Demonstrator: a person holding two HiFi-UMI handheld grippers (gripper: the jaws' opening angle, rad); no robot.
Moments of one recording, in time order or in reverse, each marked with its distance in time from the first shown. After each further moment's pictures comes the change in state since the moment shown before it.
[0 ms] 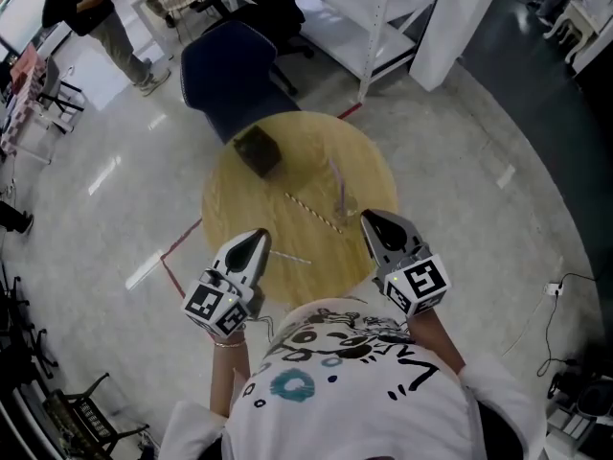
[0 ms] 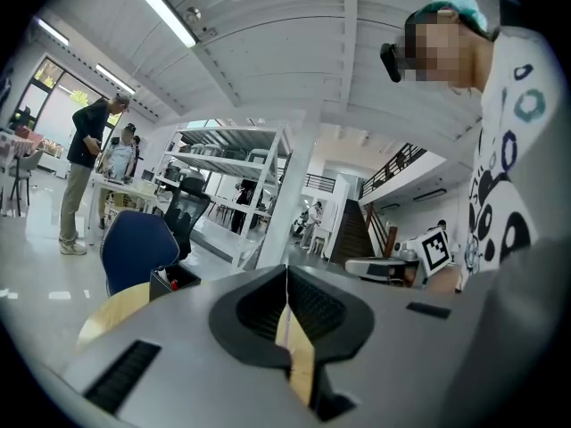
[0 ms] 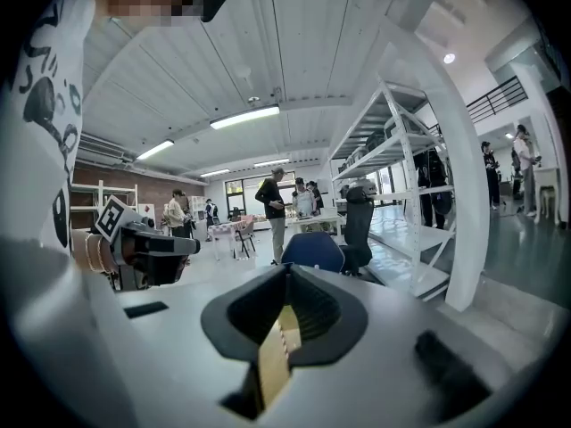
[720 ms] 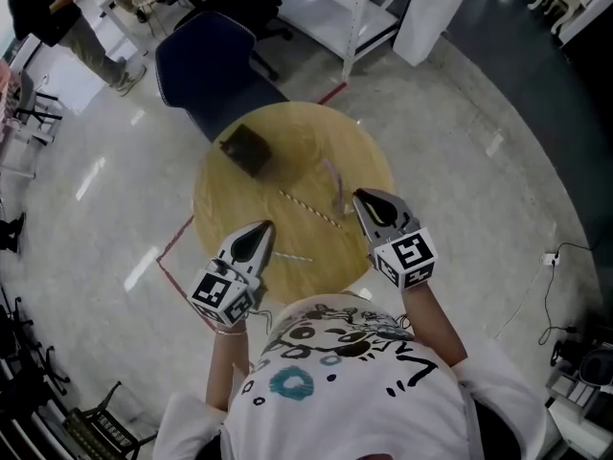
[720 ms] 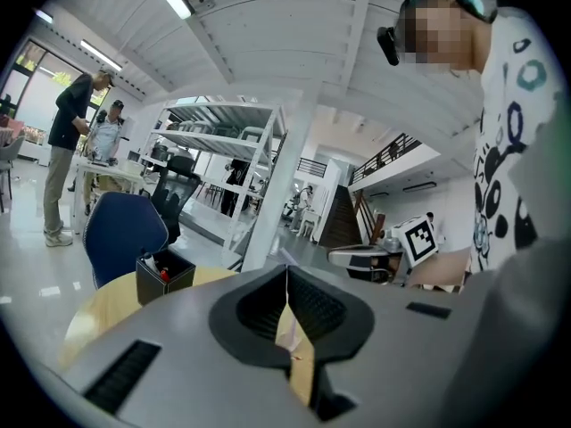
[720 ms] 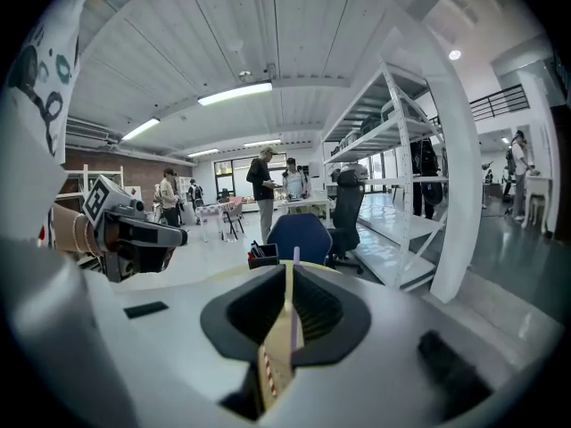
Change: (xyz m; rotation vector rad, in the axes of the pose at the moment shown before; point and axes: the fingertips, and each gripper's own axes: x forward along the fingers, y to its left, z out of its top) left arm 0.036 0.032 -0.022 -0.003 0.123 -0.081; right arm 0.053 -0.028 -0.026 -0.019 0.122 -0.071
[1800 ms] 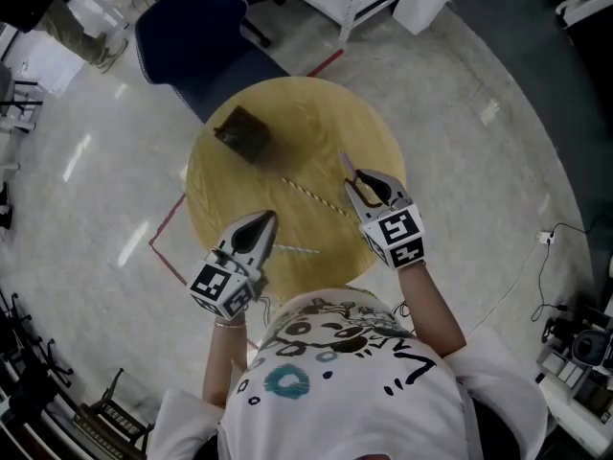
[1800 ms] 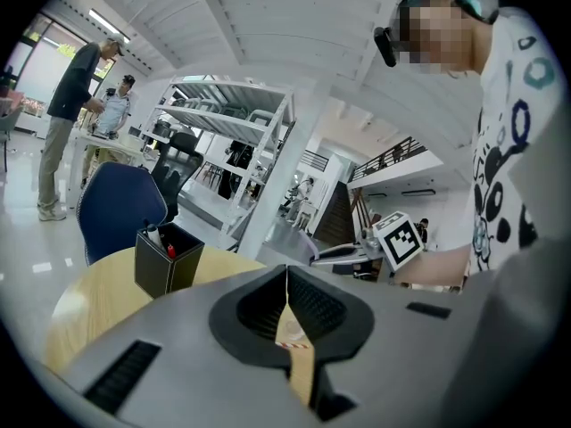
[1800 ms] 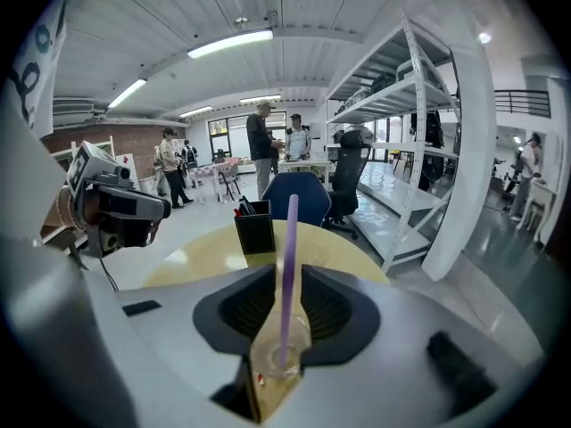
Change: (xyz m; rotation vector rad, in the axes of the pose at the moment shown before) left arm 0.022 0.046 -0.027 -0.090 0.077 -0.049; right arm 0.074 -0.010 -0.051 -0.039 0.275 -0.025
